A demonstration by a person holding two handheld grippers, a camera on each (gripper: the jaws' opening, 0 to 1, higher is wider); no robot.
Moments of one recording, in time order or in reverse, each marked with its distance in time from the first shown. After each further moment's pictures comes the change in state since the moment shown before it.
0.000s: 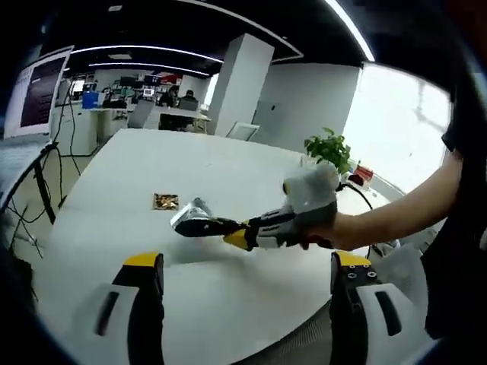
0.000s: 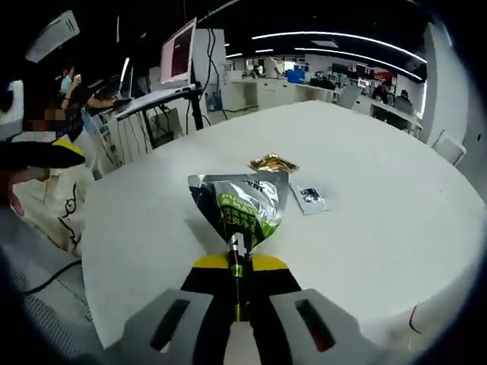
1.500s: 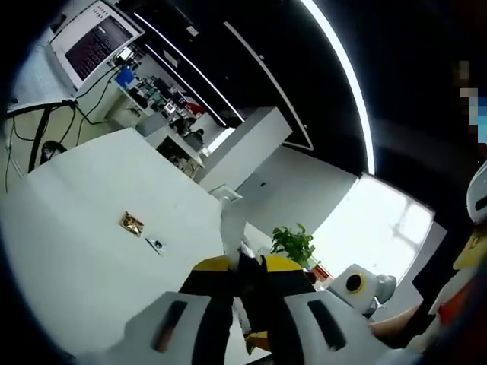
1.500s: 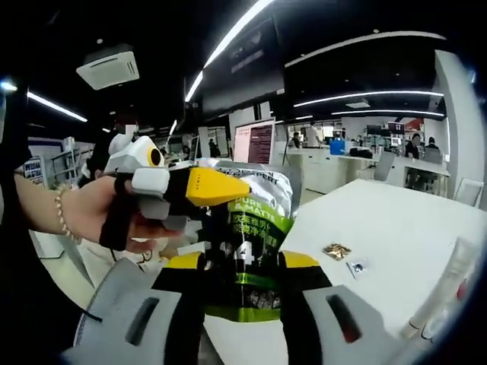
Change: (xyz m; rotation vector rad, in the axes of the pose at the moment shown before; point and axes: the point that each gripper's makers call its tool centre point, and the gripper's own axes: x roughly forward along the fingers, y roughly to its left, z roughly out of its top) left arm -0.033 -0.029 0.074 -0.392 -0.318 -0.174; right arm -0.128 0.117 0.083 -0.071 -0.329 0.196
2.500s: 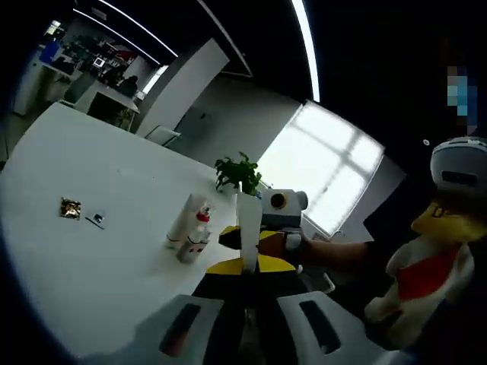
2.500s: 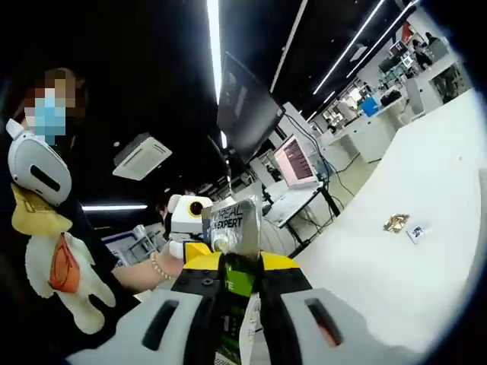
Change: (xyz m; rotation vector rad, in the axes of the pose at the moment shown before) left arm 0.003 -0.085 -0.049 0.152 0.441 -0.316; right arm -0.063 -0.008 0.051 0.486 -0.160 0.401
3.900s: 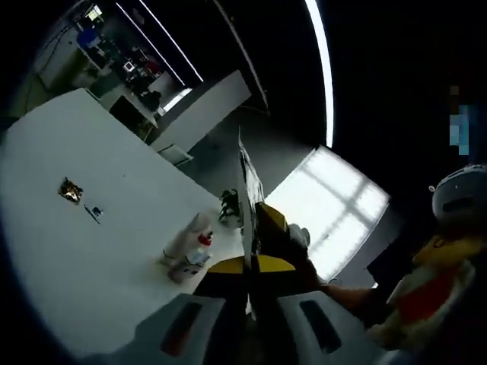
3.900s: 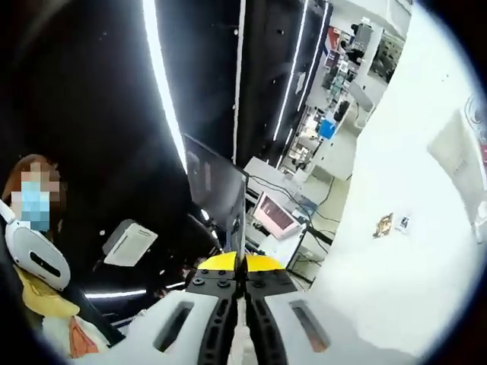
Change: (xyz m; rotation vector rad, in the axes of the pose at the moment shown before) left arm 0.009 0.010 0.012 -0.218 -0.282 -0.014; right arm -0.026 -0.028 0.064 0.224 -0.412 -0.148
